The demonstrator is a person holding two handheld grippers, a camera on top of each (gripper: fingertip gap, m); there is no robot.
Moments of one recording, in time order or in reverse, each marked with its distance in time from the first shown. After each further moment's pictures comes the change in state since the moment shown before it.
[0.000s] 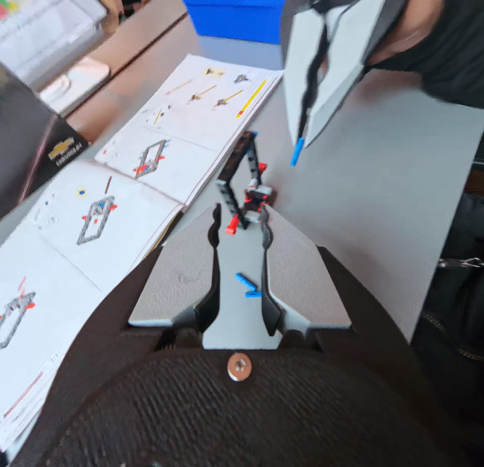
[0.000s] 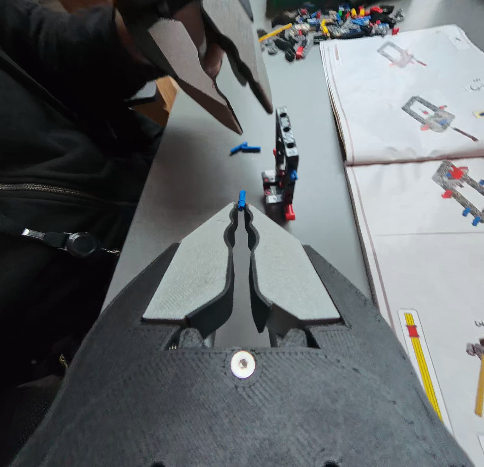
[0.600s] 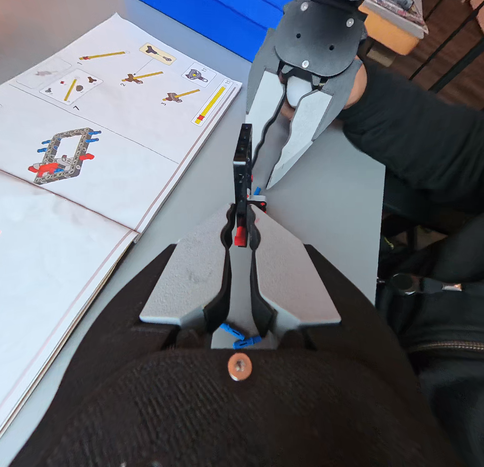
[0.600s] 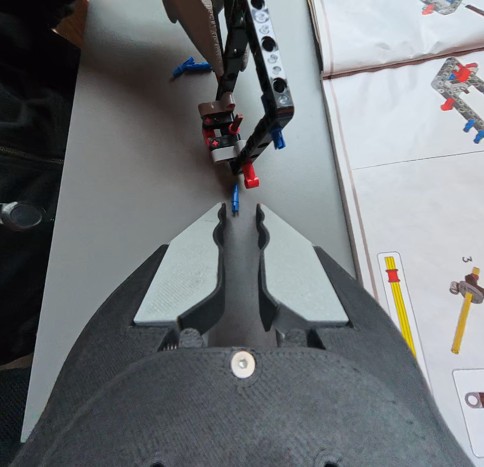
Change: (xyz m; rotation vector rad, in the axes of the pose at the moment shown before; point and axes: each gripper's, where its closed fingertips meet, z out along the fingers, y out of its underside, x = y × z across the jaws) left arm 0.004 -0.012 0.041 -0.010 0.381 -0.270; right arm 0.034 0.053 0.006 -0.216 0.095 0.063
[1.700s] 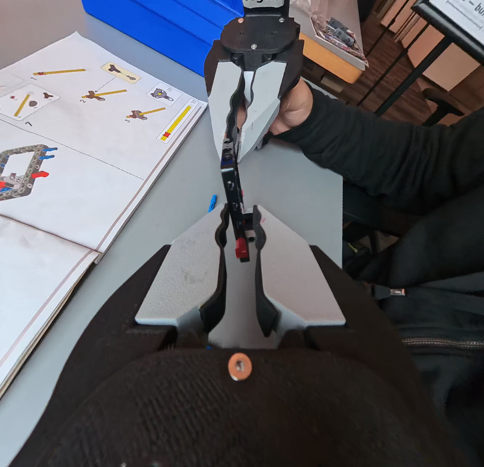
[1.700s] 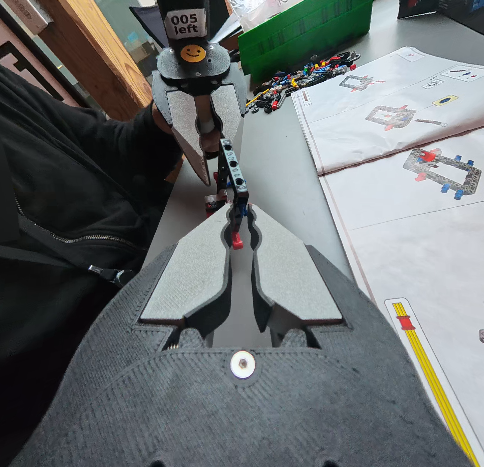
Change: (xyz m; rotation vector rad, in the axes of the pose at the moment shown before) left arm 0.027 -0.011 -0.001 0.065 0.124 -0.021; right arm -0.002 -0.061 -0.037 0.460 -0.217 0.180
